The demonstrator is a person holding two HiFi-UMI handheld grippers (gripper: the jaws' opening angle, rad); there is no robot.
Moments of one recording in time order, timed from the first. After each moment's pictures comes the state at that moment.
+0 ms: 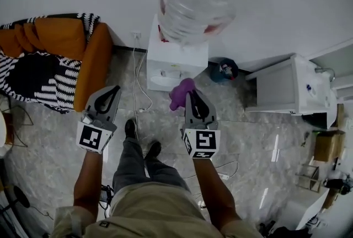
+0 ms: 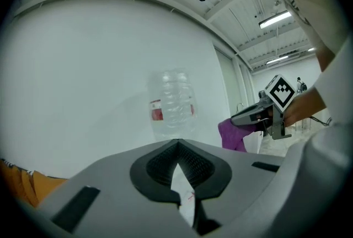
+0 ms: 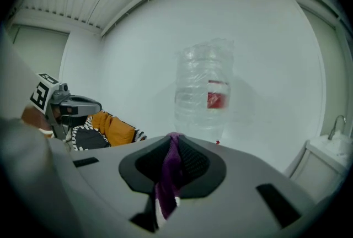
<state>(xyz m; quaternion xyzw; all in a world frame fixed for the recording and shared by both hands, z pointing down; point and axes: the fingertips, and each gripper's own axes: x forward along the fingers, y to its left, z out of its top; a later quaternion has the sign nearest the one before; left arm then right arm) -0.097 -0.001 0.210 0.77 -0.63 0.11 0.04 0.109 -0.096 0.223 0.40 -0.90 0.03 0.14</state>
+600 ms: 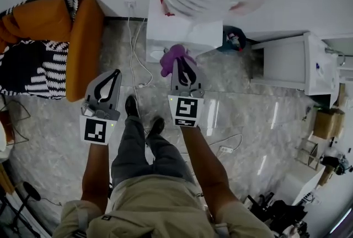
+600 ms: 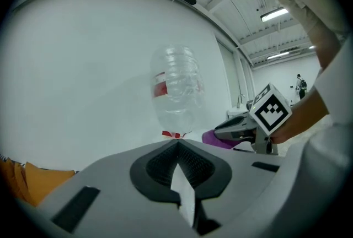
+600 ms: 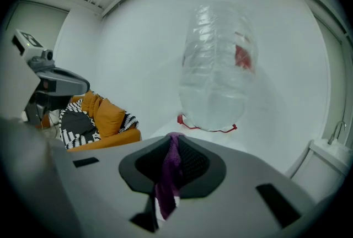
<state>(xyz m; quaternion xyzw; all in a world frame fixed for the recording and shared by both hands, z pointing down) -0.122 -0.056 0.314 0.77 -0.62 0.14 0.06 0.024 -0.167 0.353 0.42 -0.89 0.00 0.18</state>
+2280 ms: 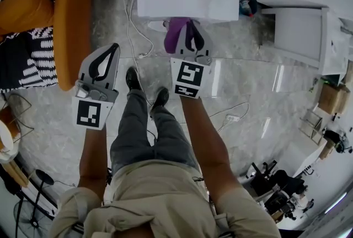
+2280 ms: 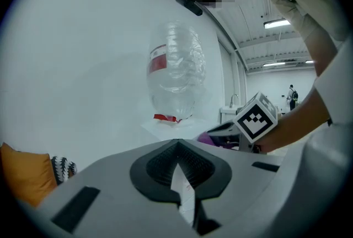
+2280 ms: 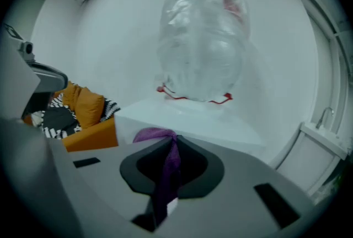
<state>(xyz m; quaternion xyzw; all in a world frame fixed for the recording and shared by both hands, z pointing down) -0.112 -0.115 0.388 0.81 -0.56 0.15 0.07 0.042 -0.237 0.442 0.50 -0.84 0.04 0.22</state>
